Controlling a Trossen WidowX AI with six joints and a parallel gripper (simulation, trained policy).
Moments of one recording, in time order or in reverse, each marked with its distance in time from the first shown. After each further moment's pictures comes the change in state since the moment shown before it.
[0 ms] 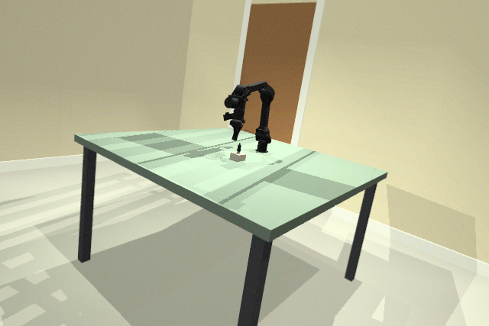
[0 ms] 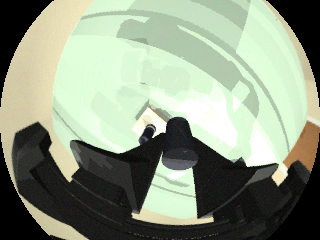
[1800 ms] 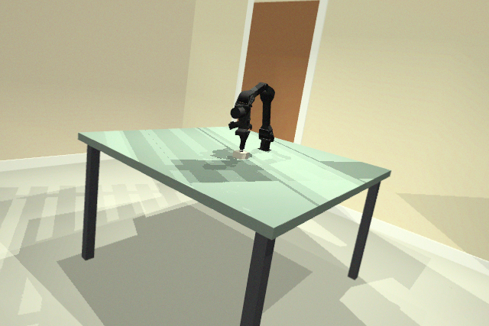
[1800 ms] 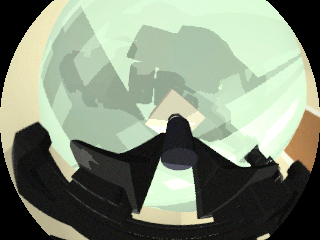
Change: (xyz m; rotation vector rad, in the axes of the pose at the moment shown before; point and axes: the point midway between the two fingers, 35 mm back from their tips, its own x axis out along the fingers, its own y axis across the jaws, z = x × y) arm 0.041 0.048 -0.035 0.043 0.074 -0.095
